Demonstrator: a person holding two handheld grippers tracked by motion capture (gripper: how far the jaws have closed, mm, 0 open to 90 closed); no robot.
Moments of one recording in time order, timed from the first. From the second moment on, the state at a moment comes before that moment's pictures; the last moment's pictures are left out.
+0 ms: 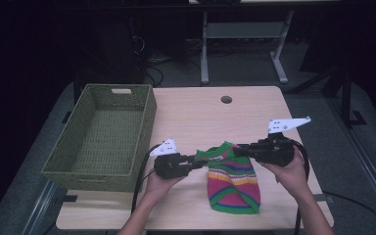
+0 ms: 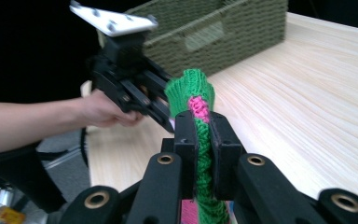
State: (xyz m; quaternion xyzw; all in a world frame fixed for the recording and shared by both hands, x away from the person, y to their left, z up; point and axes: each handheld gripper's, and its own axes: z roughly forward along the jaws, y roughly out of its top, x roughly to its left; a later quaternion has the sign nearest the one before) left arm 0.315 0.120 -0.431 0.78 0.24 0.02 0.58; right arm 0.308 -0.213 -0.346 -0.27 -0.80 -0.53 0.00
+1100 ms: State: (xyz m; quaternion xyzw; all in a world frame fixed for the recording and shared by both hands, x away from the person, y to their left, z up) left arm 0.351 0.101 -0.403 0.80 0.28 0.06 0.53; right arm 0.326 -0.213 -0.371 -0.32 -0.82 -0.47 -0.02
